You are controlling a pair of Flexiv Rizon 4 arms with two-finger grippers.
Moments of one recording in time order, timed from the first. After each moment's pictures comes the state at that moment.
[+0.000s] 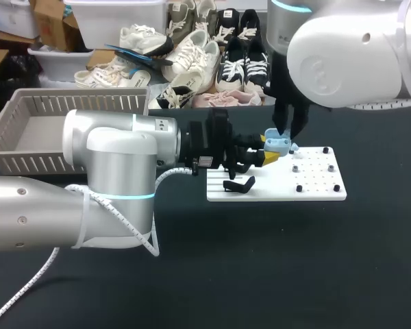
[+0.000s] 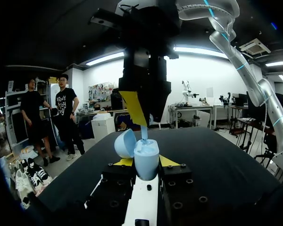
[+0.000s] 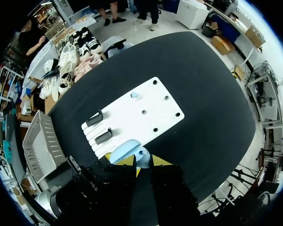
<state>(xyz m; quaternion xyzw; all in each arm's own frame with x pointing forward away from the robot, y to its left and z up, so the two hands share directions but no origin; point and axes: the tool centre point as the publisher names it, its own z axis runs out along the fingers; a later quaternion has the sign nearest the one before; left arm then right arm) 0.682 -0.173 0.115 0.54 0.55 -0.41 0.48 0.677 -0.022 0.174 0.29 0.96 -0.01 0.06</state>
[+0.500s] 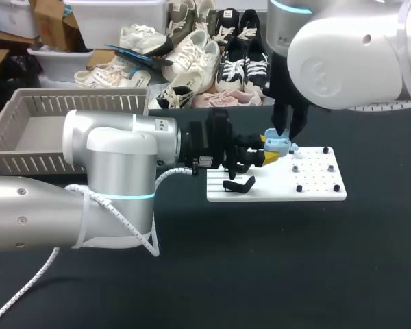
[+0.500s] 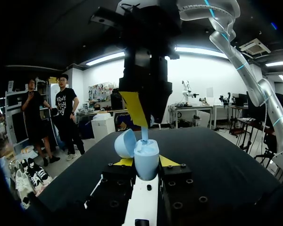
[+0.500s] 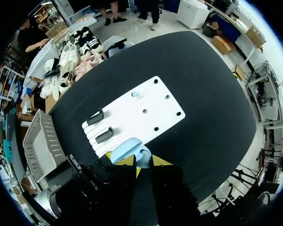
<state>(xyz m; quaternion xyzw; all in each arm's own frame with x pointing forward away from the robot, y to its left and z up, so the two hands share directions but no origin) 0.682 -0.173 0.115 0.54 0.55 -0.41 0.48 0.675 -0.020 0.173 0.29 0.96 0.00 0.06</state>
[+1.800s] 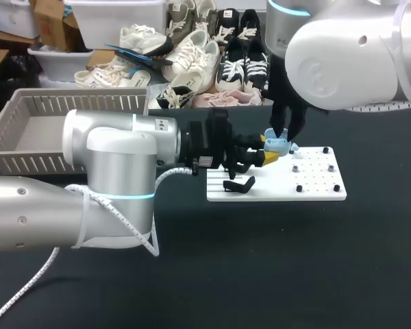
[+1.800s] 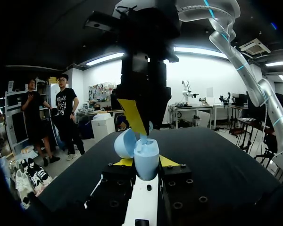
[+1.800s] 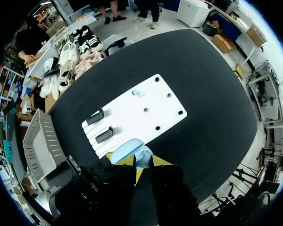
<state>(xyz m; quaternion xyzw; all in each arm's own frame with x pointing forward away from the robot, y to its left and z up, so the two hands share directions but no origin) 0.682 -0.173 0.115 0.54 0.55 -0.41 0.48 0.677 -0.018 0.167 0.29 0.96 0.00 0.05</state>
